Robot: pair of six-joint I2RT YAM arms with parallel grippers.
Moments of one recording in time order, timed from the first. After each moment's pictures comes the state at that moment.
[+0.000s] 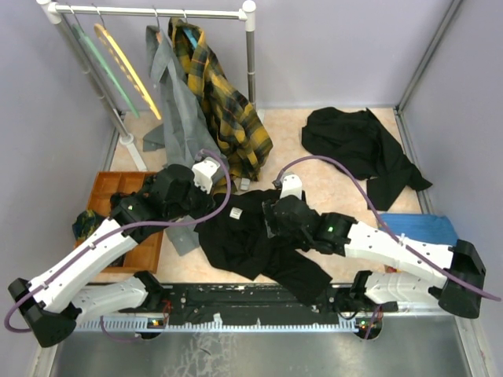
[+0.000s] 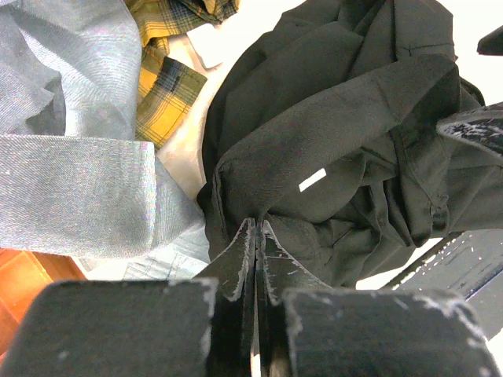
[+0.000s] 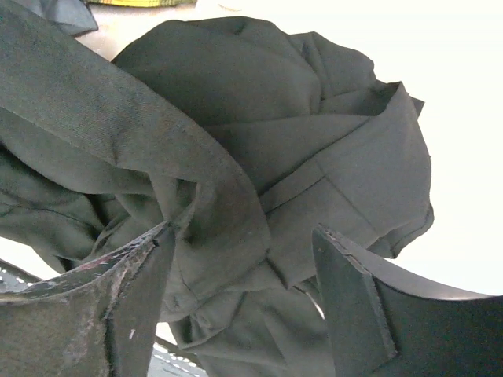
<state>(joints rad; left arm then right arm) -0.77 0.98 1.02 -0.67 -0.09 -0.09 1.07 1.08 0.82 -0.46 0.47 0.52</state>
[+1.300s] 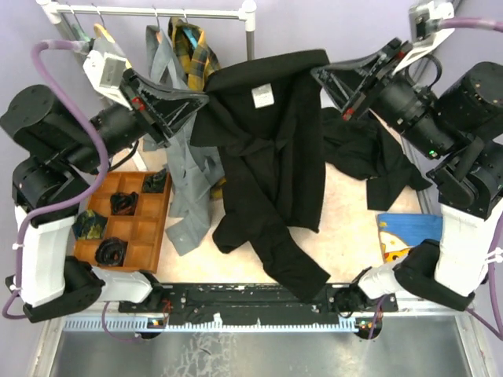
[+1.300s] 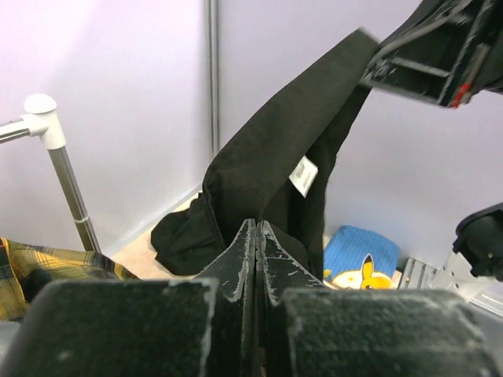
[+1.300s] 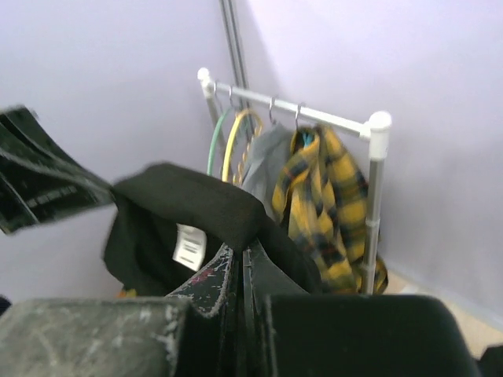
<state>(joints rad) -0.76 1.31 2.22 -0.69 0.20 -0.11 0.72 1.43 2.58 -0.87 -0.08 0.15</state>
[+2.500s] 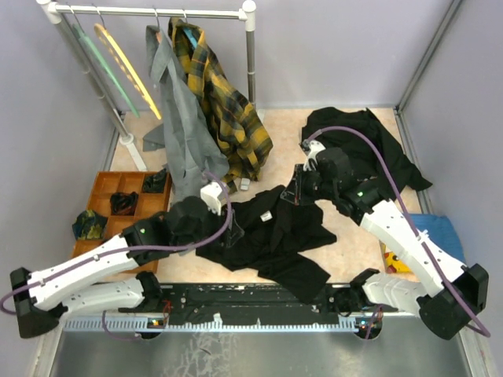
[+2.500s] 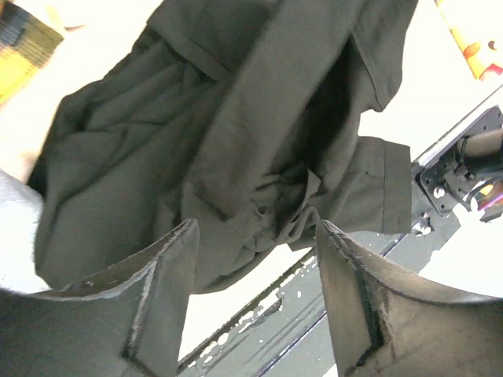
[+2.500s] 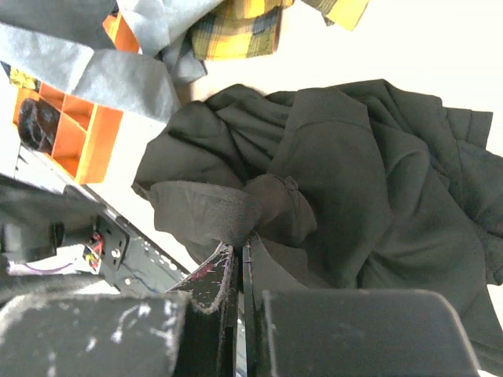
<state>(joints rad) -0.99 0.88 0.82 -0.49 -0.12 -0.49 0.59 1.07 0.99 -0.54 -0.24 0.48</state>
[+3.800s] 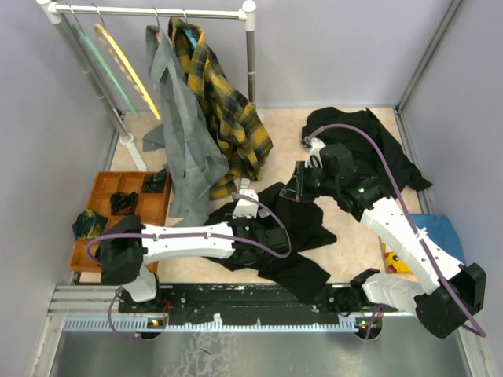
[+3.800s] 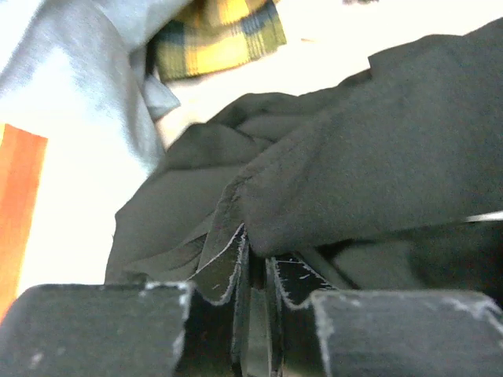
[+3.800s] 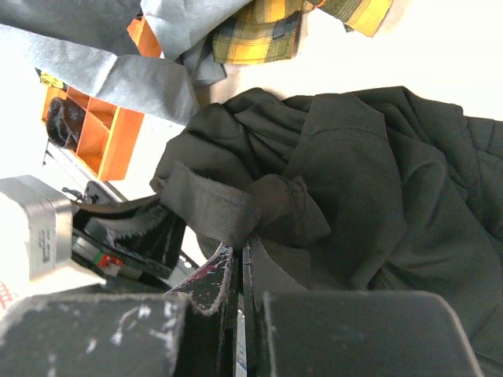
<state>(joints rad) -1.35 1.67 1.21 -1.06 -1.05 -1.34 0.53 1.10 1.00 -0.50 -0.35 0.49</state>
